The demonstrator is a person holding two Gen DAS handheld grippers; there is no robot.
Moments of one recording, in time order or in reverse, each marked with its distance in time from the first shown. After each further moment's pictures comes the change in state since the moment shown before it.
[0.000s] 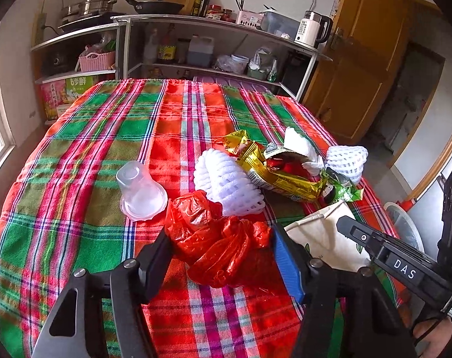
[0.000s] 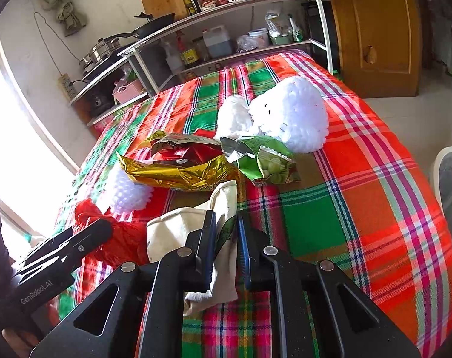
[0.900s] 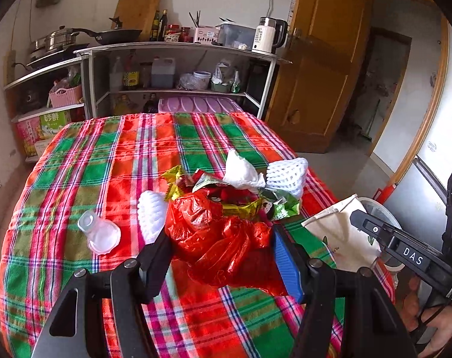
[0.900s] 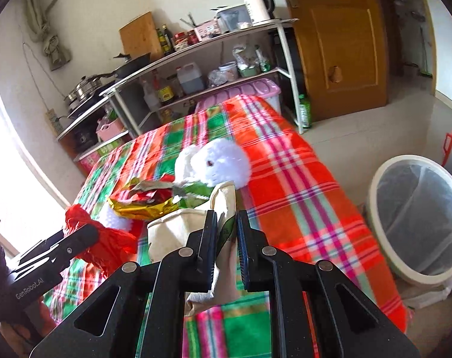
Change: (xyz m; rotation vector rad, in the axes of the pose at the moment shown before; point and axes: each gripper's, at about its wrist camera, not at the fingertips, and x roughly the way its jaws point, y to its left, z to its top) left arm -0.025 -0.065 0.022 0.151 -0.061 -0.088; right arm -0.082 -0.051 0.009 0.091 -0.156 -0.090
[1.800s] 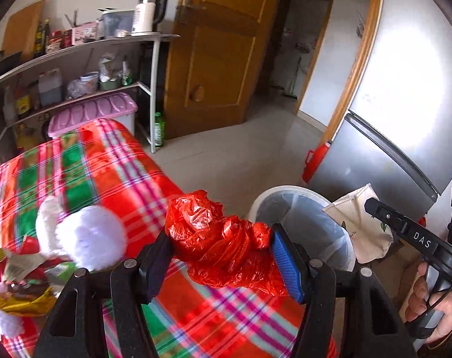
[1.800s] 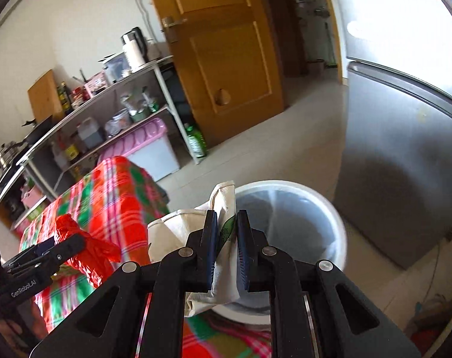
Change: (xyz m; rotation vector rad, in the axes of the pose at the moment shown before) left arm 0.104 -0.204 0.043 0.266 0.119 -0.330; right arm -0.099 -0.195 0.035 0.245 -0.132 -0.376
